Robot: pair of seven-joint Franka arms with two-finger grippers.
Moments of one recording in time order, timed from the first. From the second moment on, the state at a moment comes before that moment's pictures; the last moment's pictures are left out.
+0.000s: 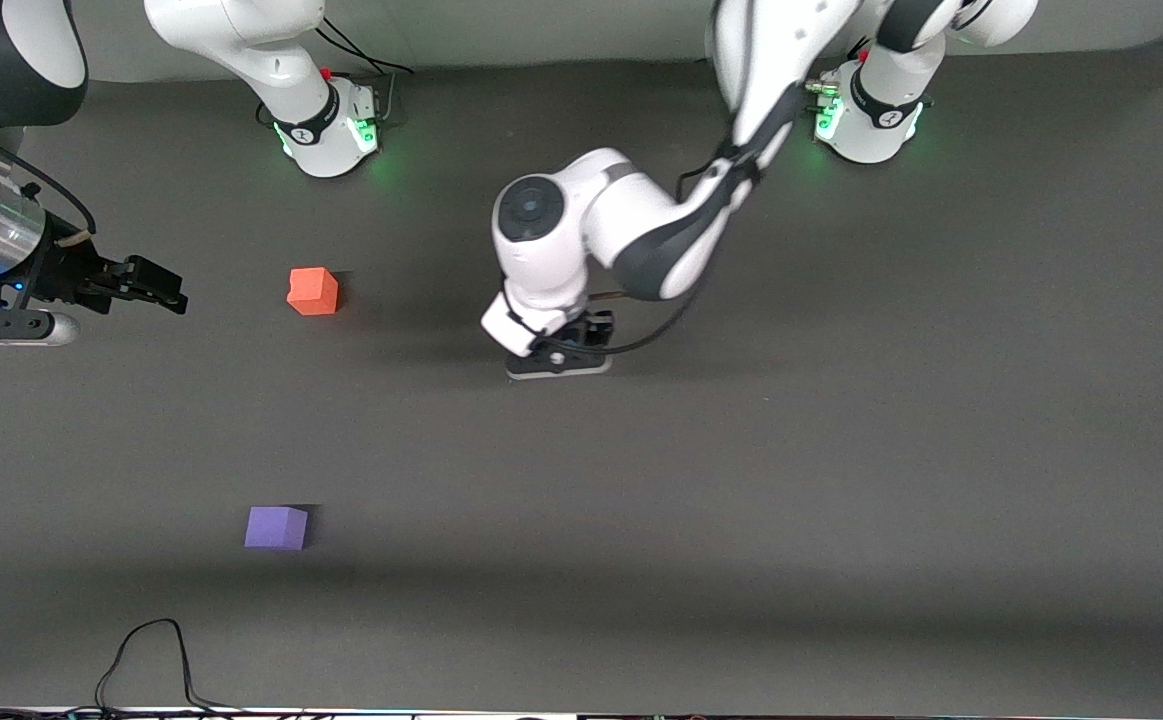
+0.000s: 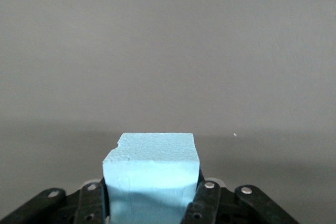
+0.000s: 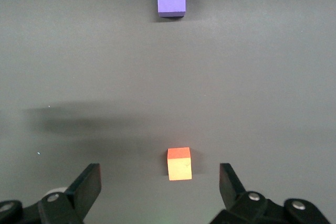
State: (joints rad) left arm -0.85 0.80 -0.04 -1.20 0.09 2.02 -0.98; right arm 0.14 -0.04 -0.10 -1.75 0.01 1.66 0.09
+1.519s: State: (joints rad) left arm -0.44 0.63 -0.03 -1.10 -0.15 1.76 -0.56; right arm 0.58 0.23 -0.08 -1.62 0.12 1.81 0.39
